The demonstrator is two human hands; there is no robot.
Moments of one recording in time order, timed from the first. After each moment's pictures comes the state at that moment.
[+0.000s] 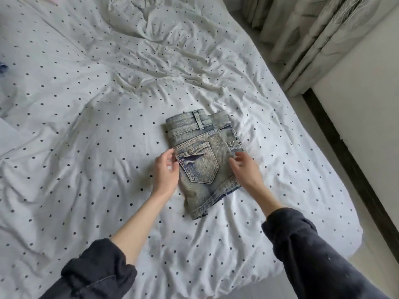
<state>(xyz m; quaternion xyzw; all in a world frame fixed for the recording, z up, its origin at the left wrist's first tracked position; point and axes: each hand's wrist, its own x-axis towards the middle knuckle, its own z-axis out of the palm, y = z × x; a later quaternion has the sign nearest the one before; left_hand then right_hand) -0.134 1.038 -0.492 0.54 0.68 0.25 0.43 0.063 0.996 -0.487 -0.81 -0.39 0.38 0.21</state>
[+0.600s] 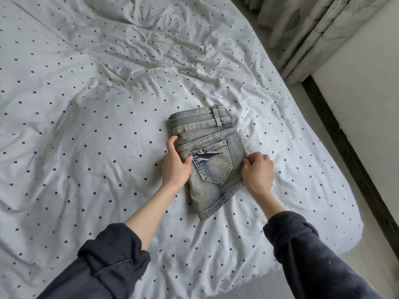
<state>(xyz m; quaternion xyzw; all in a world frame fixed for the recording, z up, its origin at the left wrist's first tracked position) -0.101 1.058 -0.512 0.59 0.68 0.16 0.41 0.079 0.993 -0.511 -0.90 -0.33 0.23 0.13</state>
